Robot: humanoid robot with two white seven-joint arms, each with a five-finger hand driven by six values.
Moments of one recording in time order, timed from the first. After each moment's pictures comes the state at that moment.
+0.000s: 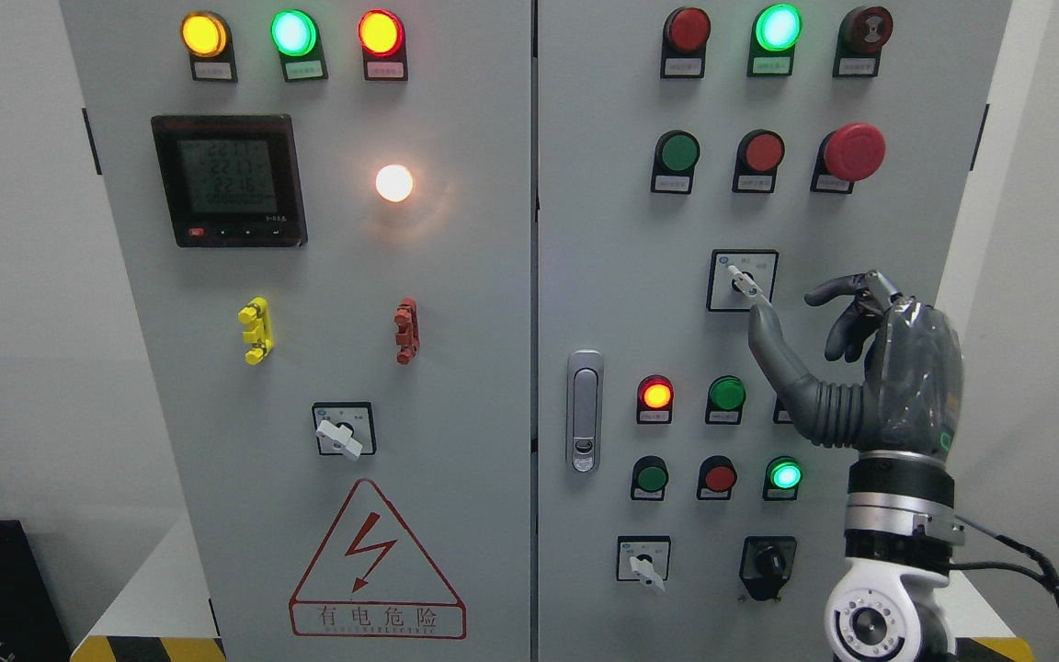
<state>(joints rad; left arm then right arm) 0.00 -0.09 0.00 0.00 0.00 -0.07 0.08 -0.62 0.14 -0.04 -1.84 0.85 0.20 -0.10</state>
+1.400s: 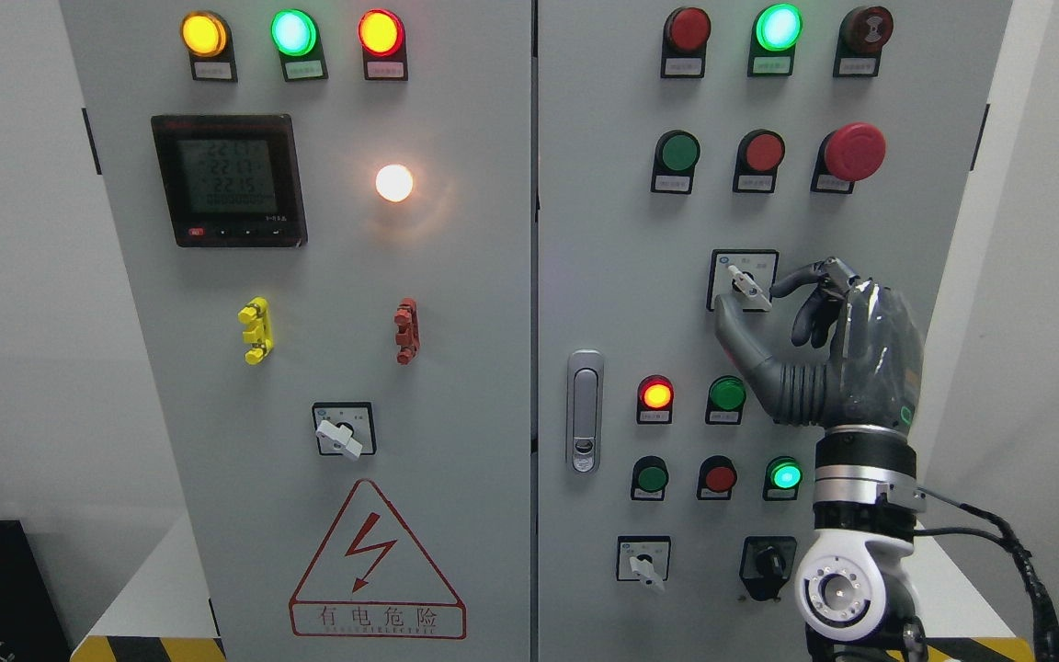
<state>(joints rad) 0.00 -0.09 0.00 0.00 0.00 -0.07 0.08 -0.67 0.14 0.00 -1.77 0.85 0.24 -0.10</state>
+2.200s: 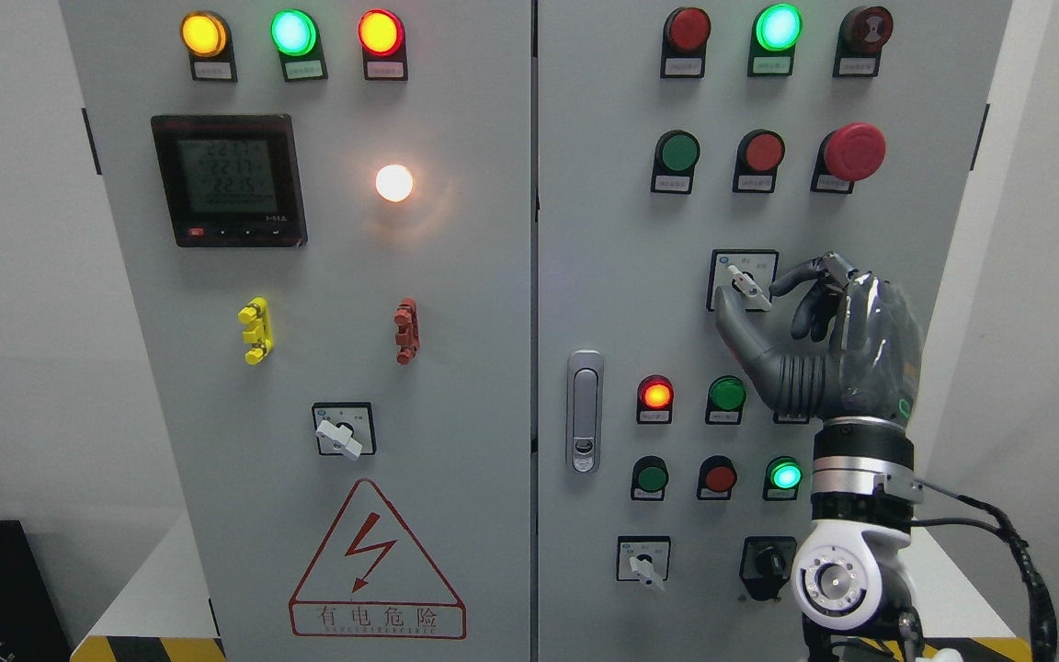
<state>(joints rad) 0.00 -0.09 0.00 0.00 0.00 -0.07 0.08 -0.69 0.14 0.00 -1.76 0.85 0.25 -0.11</state>
